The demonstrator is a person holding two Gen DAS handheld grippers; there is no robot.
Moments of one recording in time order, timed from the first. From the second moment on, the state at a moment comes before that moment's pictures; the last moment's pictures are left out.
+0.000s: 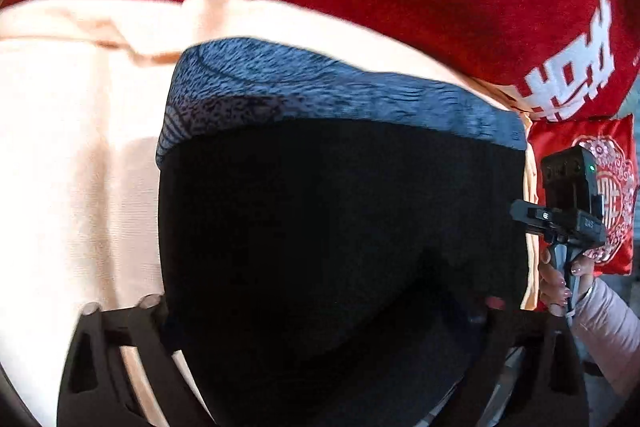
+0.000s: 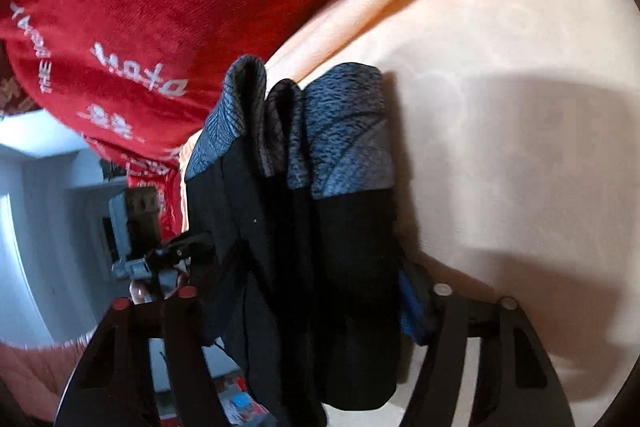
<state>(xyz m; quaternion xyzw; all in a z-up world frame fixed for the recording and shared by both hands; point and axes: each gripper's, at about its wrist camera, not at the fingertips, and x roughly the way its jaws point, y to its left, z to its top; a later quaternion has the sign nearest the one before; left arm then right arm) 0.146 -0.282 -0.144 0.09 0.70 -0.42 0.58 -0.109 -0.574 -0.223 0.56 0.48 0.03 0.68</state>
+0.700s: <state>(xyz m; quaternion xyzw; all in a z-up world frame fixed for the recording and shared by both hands) 0.087 -0.225 -0.052 0.08 0.68 -0.39 0.62 -0.150 -0.509 -0.154 0.59 0.45 0.06 0.67</state>
